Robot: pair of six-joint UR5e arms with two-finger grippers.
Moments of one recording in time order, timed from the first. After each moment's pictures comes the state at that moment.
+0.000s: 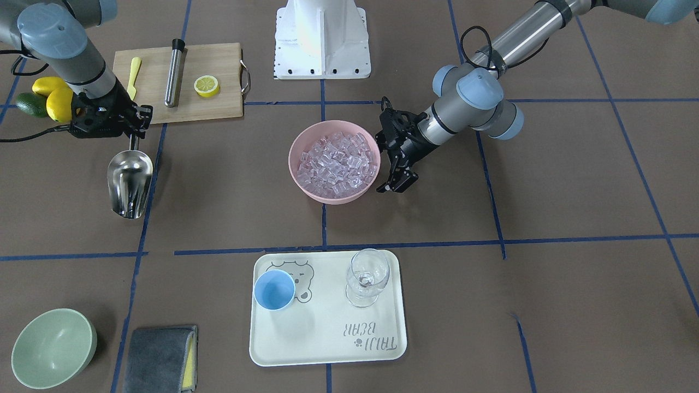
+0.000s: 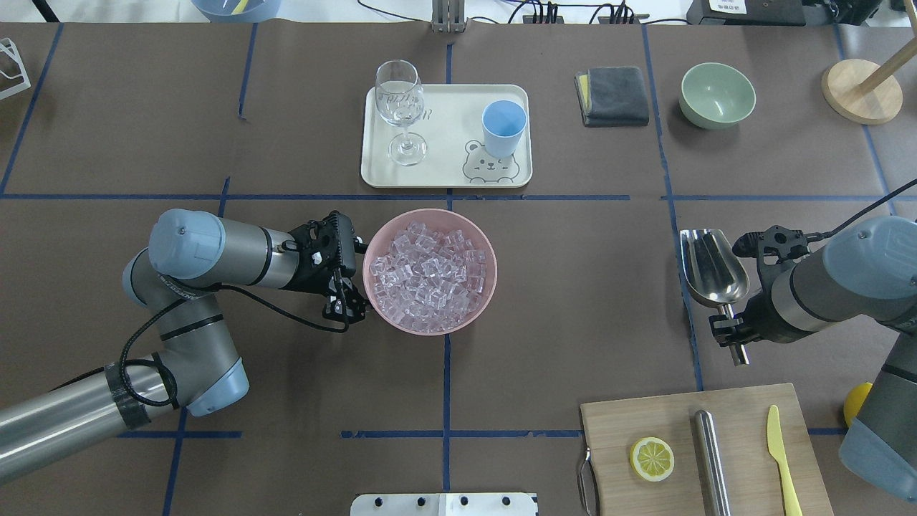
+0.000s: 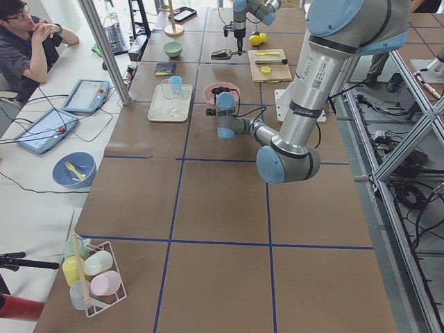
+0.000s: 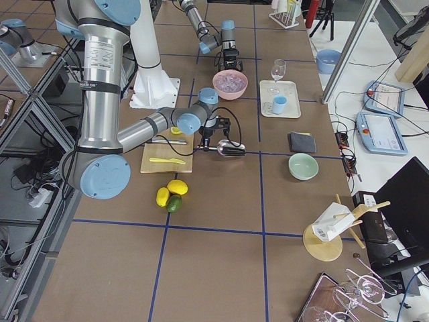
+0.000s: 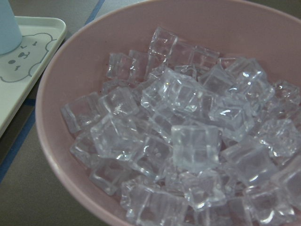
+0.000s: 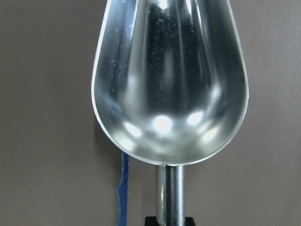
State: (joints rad) left arm -0.55 -2.03 -1.41 -2.70 -1.96 -0.02; right arm 0.63 -1.66 2.06 -1.36 2.01 1.03
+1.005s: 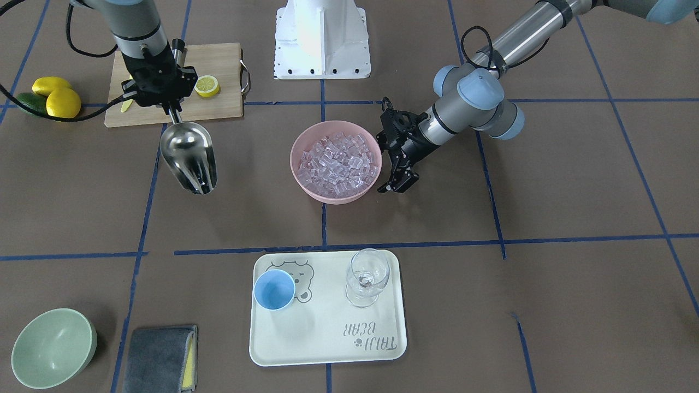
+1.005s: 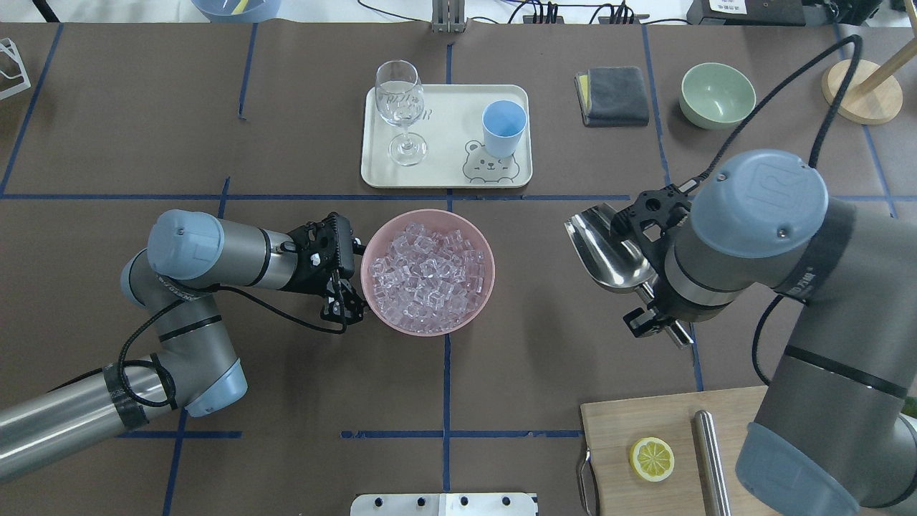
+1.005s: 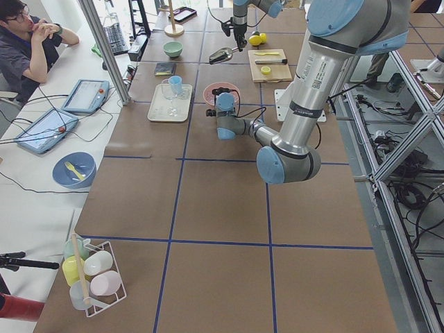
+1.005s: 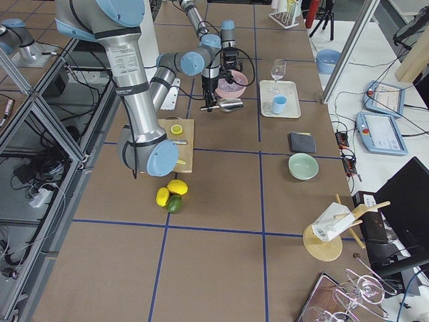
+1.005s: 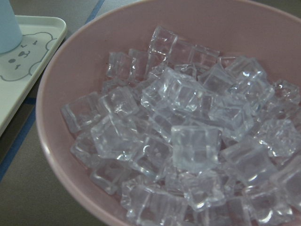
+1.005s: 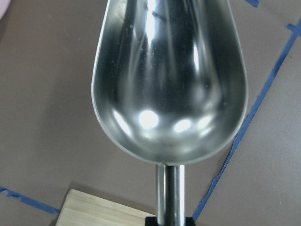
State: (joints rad) left arm -0.55 -2.03 -1.41 -2.69 -1.97 -0.01; right arm 0.55 -1.17 2.23 -2.13 1.90 0.60
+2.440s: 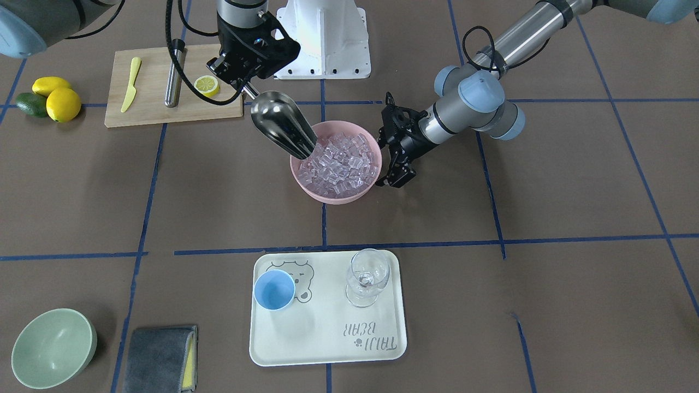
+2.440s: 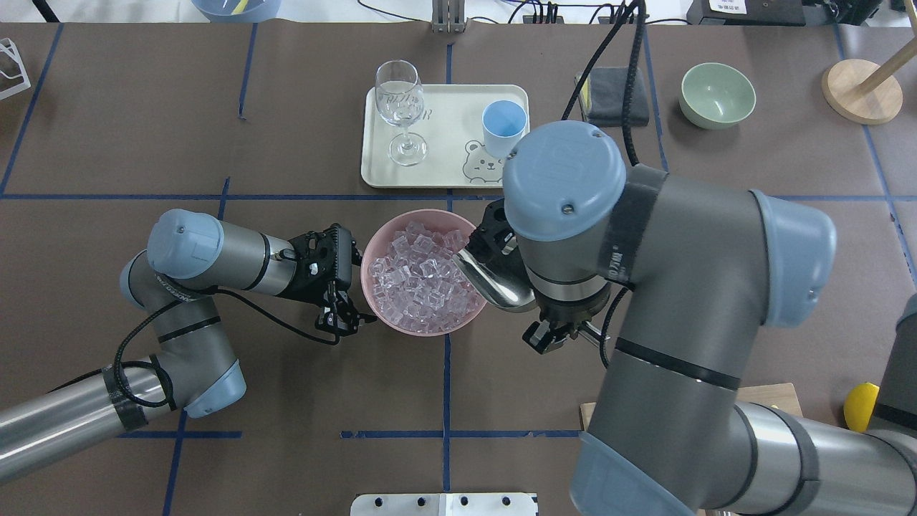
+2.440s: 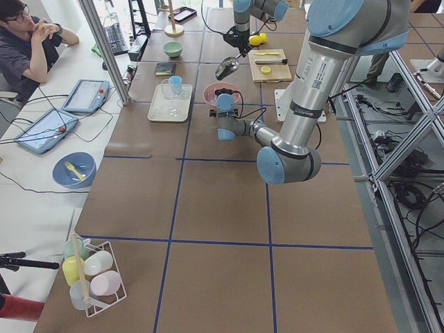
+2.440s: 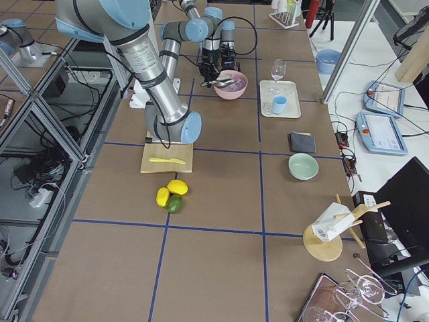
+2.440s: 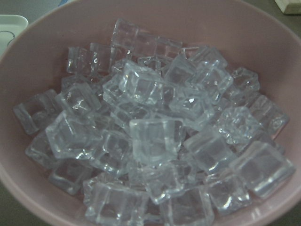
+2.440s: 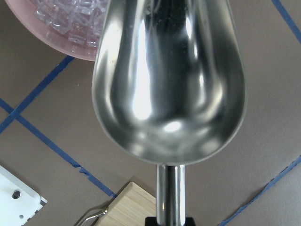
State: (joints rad) left arm -0.54 -2.03 -1.40 -2.70 -2.04 0.04; right arm 0.48 -0.79 2.05 -2.42 1.87 0.33
